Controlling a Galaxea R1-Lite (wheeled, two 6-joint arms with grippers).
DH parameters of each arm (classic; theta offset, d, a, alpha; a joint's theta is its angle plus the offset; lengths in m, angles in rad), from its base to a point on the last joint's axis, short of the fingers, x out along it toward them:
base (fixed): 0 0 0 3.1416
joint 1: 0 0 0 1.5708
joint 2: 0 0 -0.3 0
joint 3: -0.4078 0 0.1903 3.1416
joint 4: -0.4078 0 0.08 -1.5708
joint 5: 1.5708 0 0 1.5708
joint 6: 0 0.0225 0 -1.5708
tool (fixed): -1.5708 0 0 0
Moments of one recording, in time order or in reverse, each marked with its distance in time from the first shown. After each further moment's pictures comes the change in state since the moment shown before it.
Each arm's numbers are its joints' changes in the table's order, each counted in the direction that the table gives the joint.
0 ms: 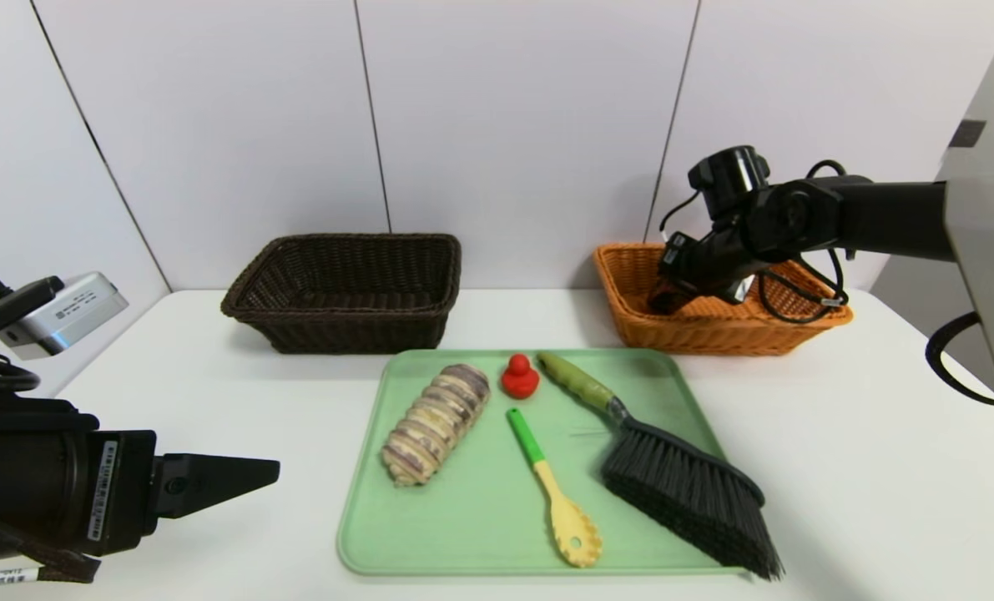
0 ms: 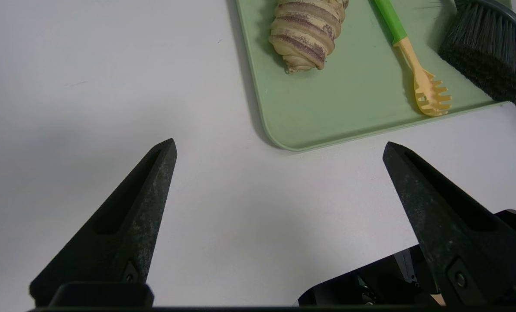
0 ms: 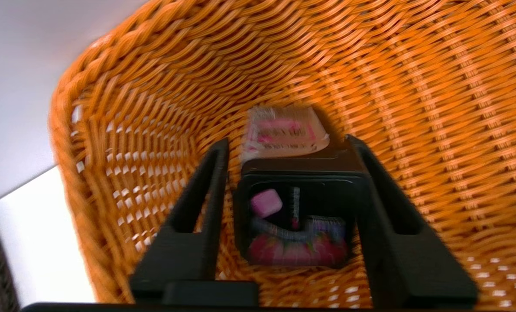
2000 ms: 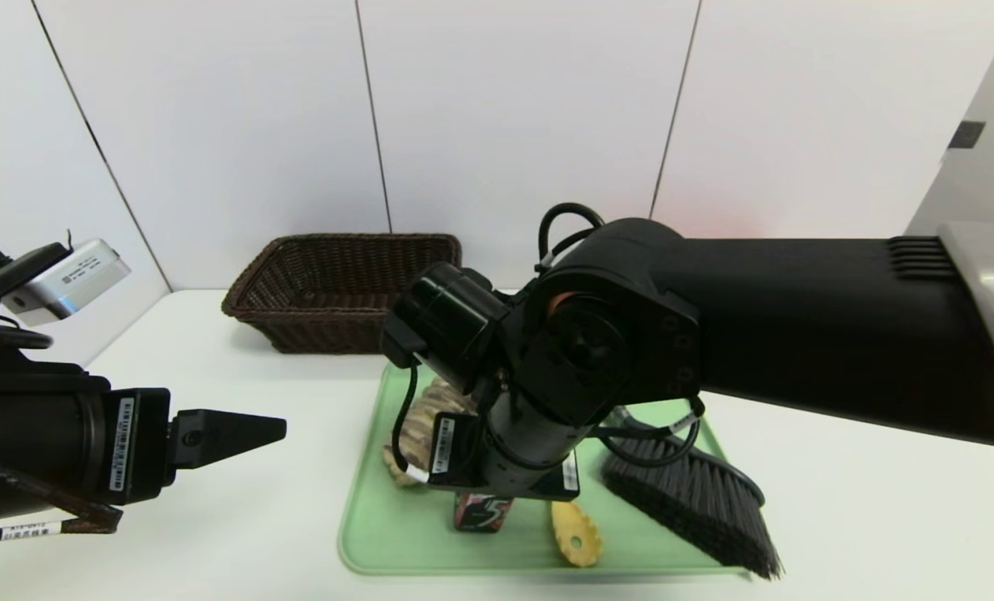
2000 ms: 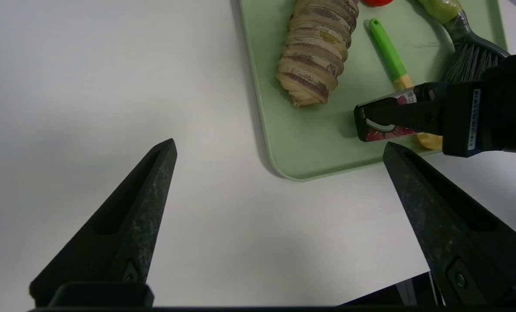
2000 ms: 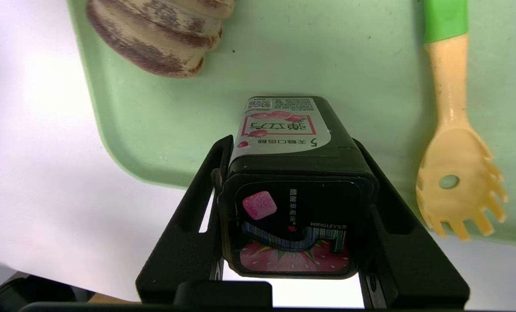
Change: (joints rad) left arm -0.017 0.030 -0.035 0.041 0.040 0.000; right arm -0.769 -0.087 0.000 -0.511 0.067 0.264
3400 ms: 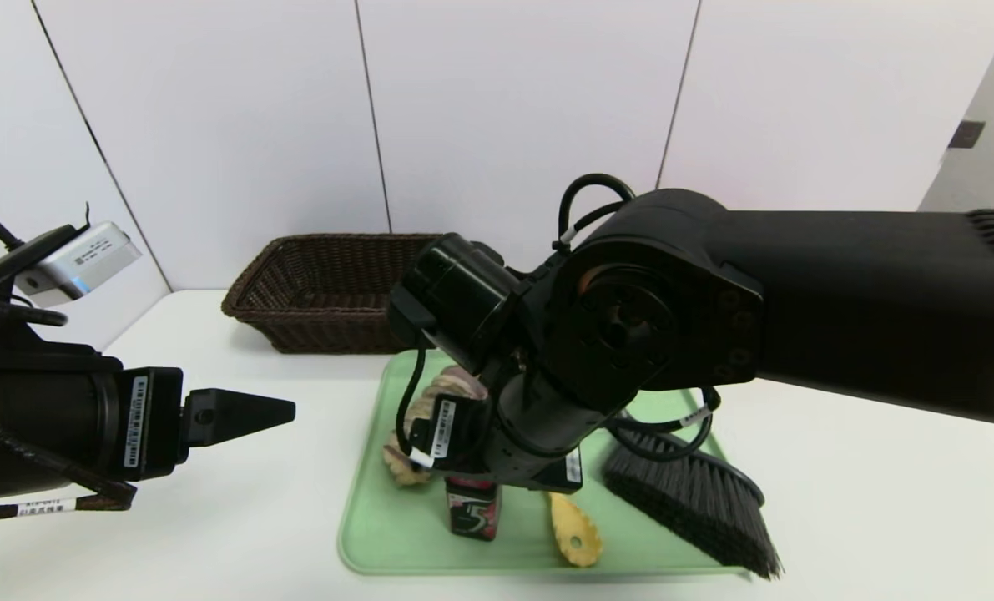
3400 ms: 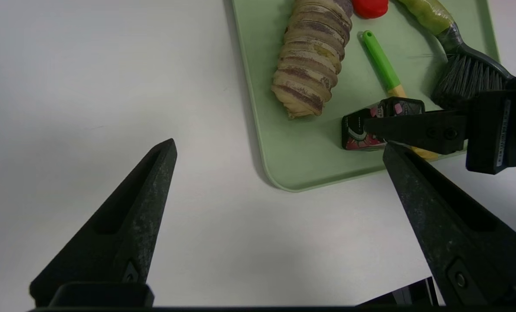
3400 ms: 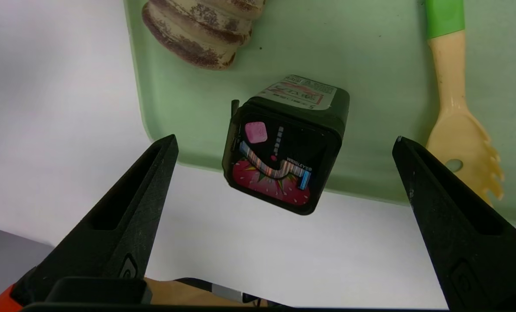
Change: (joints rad) left arm -0.001 0.030 -0.037 0.003 0.000 0.001; right arm -0.006 -0.036 0.000 0.014 0.023 0.028
